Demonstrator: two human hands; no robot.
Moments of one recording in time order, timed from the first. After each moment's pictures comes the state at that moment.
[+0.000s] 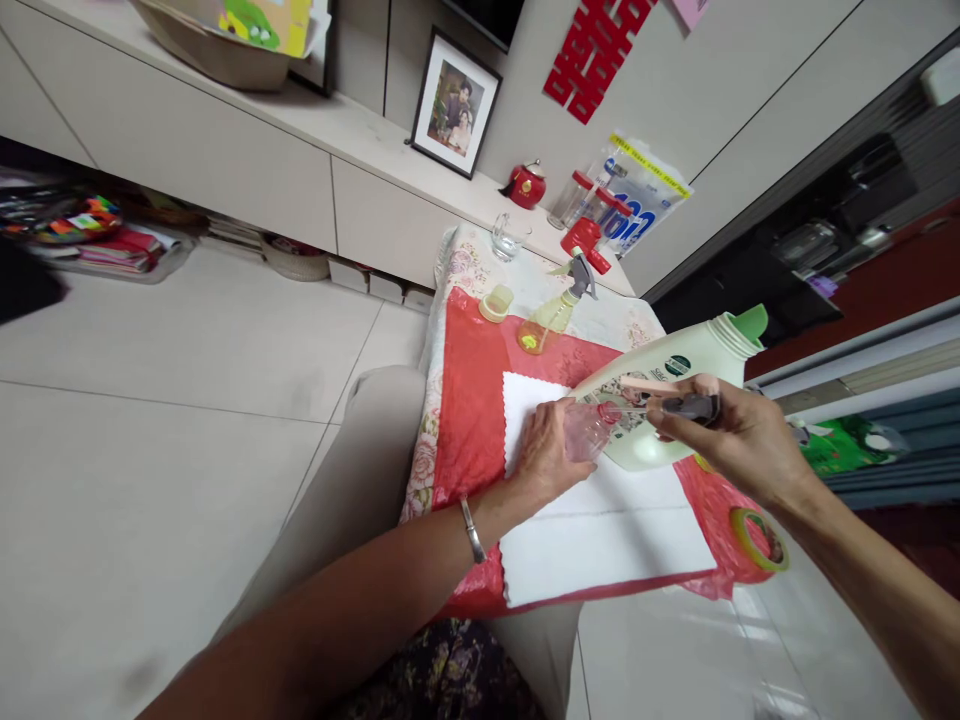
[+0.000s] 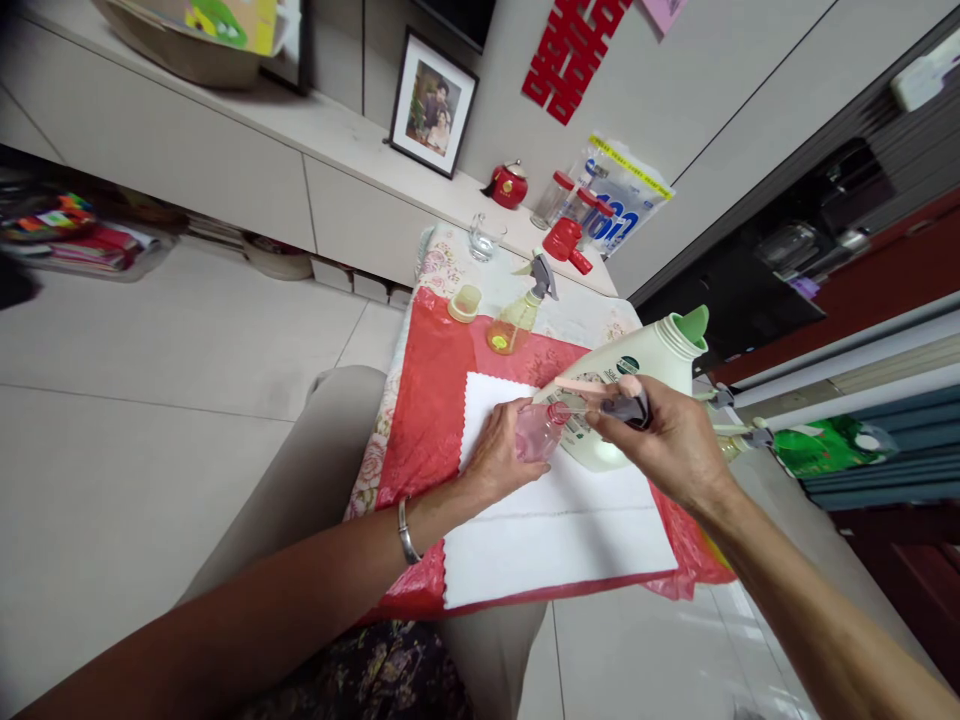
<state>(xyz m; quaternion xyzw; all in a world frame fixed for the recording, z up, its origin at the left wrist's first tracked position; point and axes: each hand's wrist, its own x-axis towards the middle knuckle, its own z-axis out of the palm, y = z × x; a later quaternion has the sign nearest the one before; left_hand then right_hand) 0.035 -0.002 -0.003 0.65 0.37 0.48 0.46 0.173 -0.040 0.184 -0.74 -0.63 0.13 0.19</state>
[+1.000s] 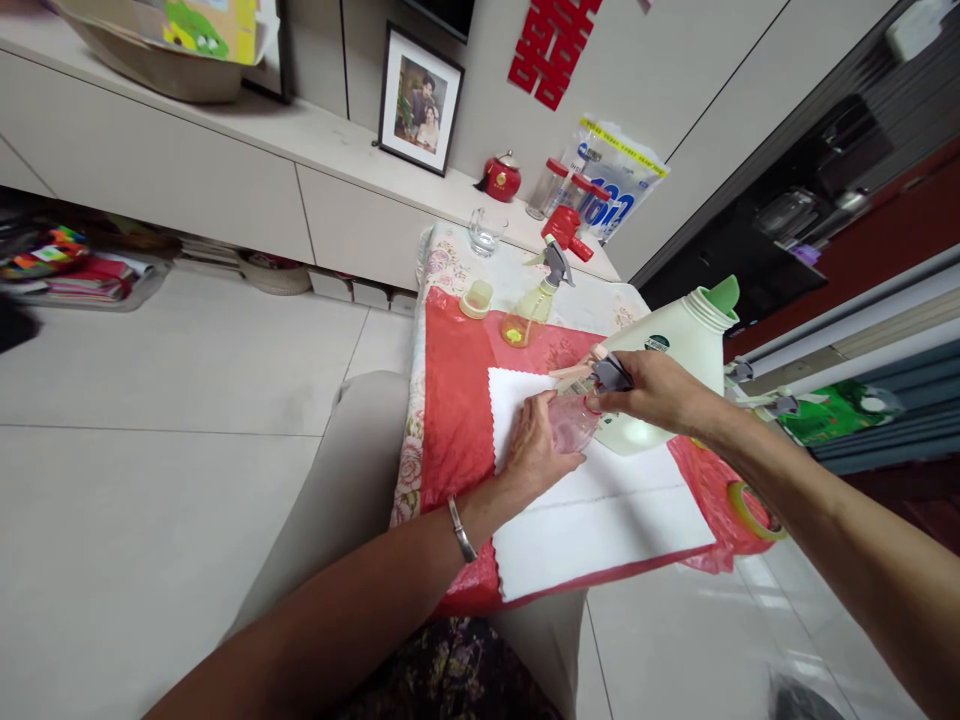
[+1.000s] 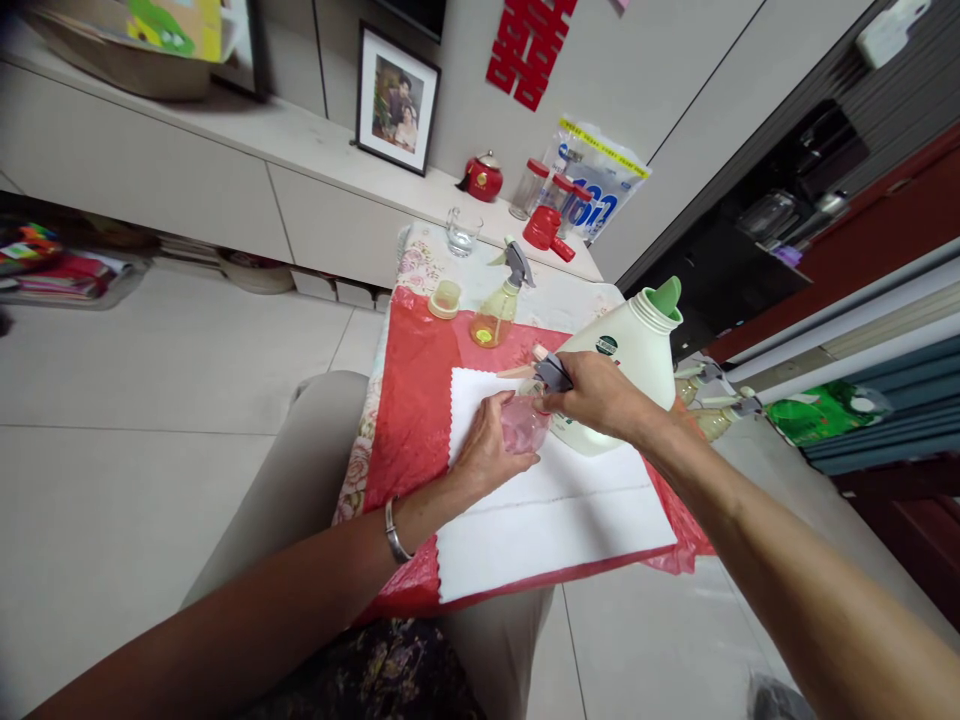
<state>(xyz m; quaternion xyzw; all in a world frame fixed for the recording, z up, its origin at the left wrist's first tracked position) 0.036 -0.004 -0.007 0.63 0.36 0.47 0.50 0.160 0.011 0.173 -0.72 -0.68 0.15 -0.02</state>
